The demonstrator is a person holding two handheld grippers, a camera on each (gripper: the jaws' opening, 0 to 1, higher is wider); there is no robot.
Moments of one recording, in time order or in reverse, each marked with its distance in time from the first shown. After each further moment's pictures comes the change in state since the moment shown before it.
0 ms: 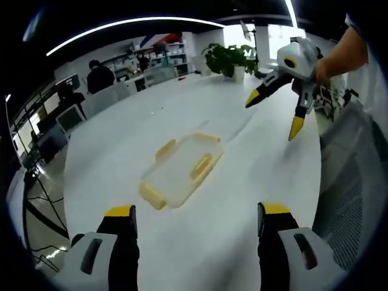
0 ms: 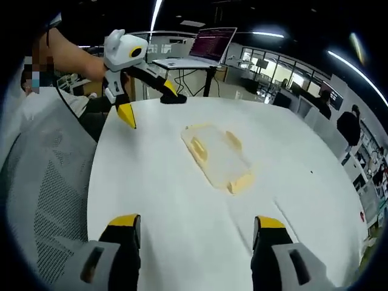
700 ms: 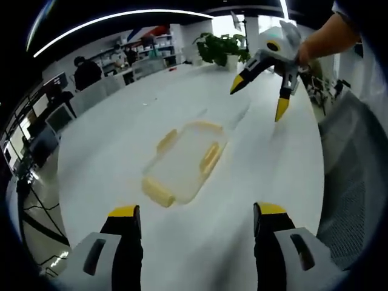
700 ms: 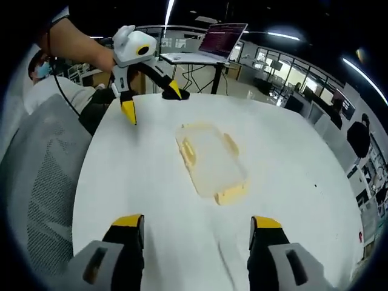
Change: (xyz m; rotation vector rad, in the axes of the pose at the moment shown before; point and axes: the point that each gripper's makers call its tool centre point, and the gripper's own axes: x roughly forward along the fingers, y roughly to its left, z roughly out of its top) left arm 0.015 0.024 -0.012 0.050 0.072 -0.069; right arm 0.021 -0.032 0.009 -0.094 0.044 0.062
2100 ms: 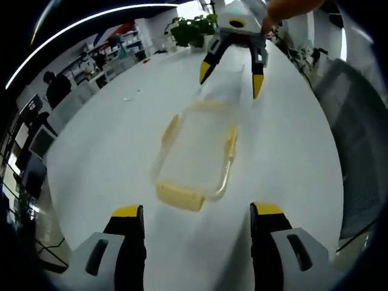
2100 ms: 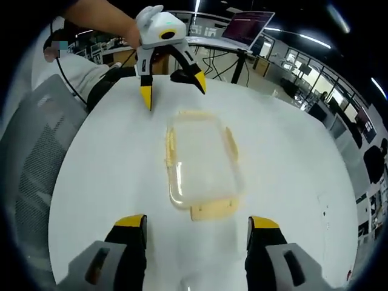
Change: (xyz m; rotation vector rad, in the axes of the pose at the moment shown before) left arm 0.035 0.040 -0.012 0.217 0.106 -0.116; right arm 0.047 -0.039 0.007 -0.166 0.091 0.117
